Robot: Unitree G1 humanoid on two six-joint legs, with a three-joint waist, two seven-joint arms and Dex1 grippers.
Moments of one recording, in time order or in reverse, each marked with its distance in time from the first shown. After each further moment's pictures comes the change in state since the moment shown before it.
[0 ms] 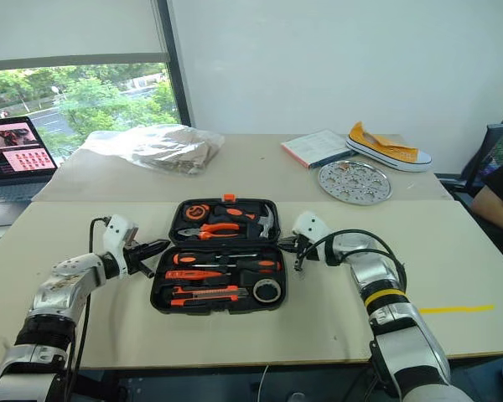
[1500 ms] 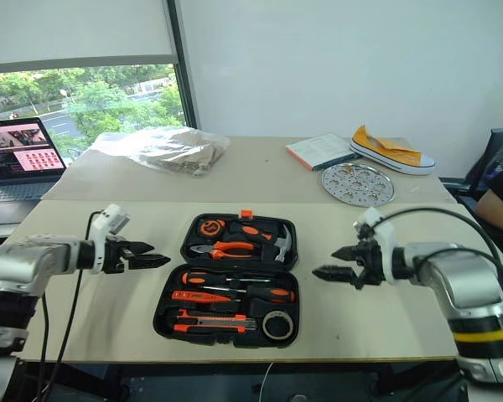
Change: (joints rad) left arm -0.192 0.178 -0.122 -0.111 -0.078 0.634 -0.135; right arm 0.207 -0.311 -0.237 -0.829 0.434 1.318 -0.115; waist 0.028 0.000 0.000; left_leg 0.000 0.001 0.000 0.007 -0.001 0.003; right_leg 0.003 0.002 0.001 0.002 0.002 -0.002
